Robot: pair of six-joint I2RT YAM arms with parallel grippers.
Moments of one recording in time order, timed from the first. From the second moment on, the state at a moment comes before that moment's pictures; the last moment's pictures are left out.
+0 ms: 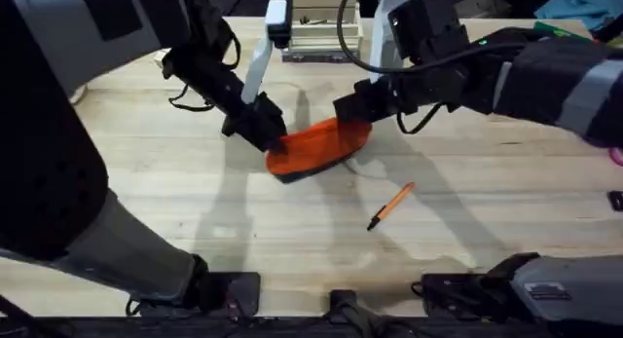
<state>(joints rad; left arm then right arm) -0.08 1.77 1.28 -1.28 0.70 1.42 0.48 1.54 1.05 -0.46 -0.24 0.14</state>
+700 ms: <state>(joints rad) -0.08 1.77 1.28 -1.28 0.70 1.42 0.48 1.54 1.05 -0.46 -0.27 0.14</state>
